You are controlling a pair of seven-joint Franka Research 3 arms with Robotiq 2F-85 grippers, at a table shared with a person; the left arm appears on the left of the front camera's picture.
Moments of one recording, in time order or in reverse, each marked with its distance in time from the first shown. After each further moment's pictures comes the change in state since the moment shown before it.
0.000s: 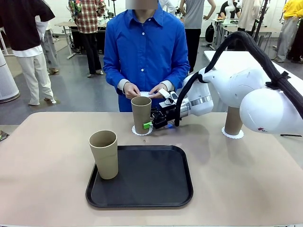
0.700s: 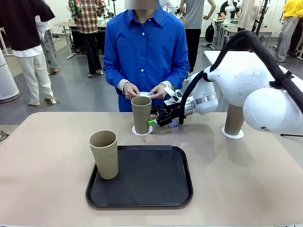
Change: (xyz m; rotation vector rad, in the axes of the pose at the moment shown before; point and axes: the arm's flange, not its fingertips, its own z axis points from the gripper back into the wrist) left arm 0.000 0.000 0.000 0.000 0.000 0.000; right arm 0.002 -0.003 0.027 -0.030 -0.005 0.003
